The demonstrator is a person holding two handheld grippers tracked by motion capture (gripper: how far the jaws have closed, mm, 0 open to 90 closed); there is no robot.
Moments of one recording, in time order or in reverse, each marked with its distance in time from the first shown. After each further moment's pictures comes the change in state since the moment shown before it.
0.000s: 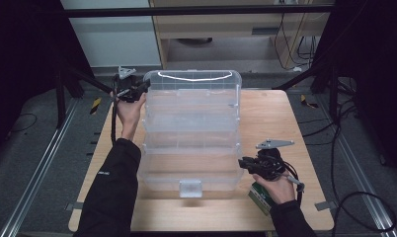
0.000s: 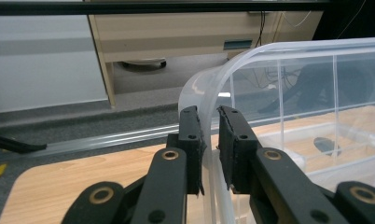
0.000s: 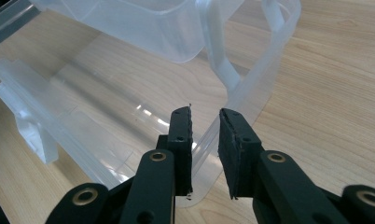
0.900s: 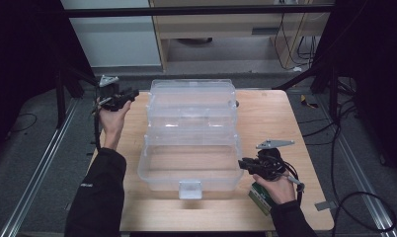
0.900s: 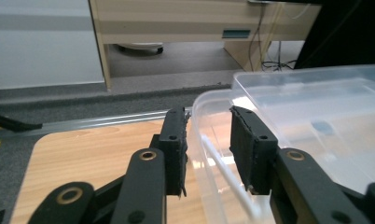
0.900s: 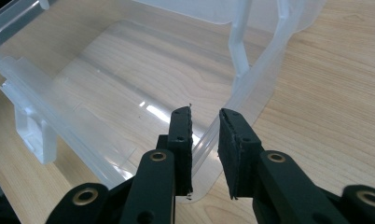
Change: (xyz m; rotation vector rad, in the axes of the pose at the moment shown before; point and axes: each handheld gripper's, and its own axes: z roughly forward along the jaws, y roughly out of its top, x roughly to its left) left arm 0.036 -0.020 -0.053 0.048 -0.038 -0.024; right arm 0.000 0.000 -0.001 0.012 0.014 0.010
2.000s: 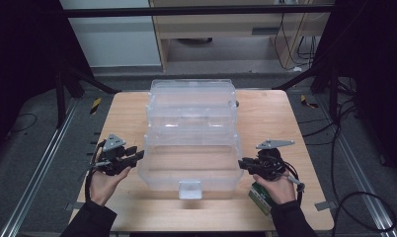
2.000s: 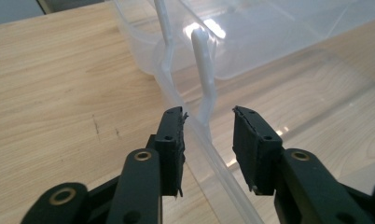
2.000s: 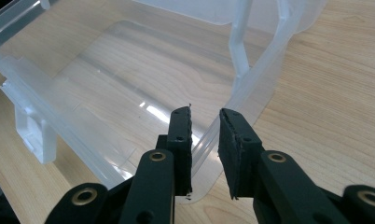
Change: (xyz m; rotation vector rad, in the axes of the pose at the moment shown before) left arm -0.063 -0.117 -0.087 0.258 -0.143 0.157; right arm 0.000 0.000 0.000 -0.003 0.000 -0.005
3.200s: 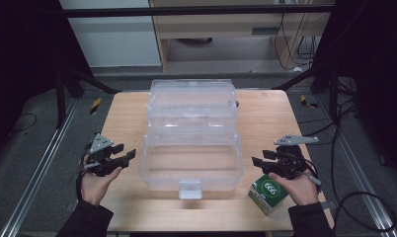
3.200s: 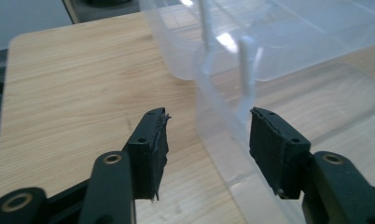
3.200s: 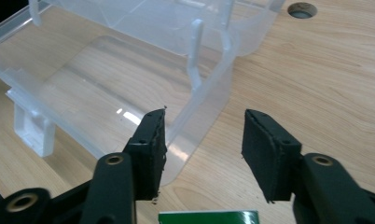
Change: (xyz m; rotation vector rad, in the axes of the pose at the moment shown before) left arm 0.027 -0.010 -0.017 -0.073 0.081 -0.047; right arm -0.003 0.014 -0.058 -0.027 -0.108 -0.028
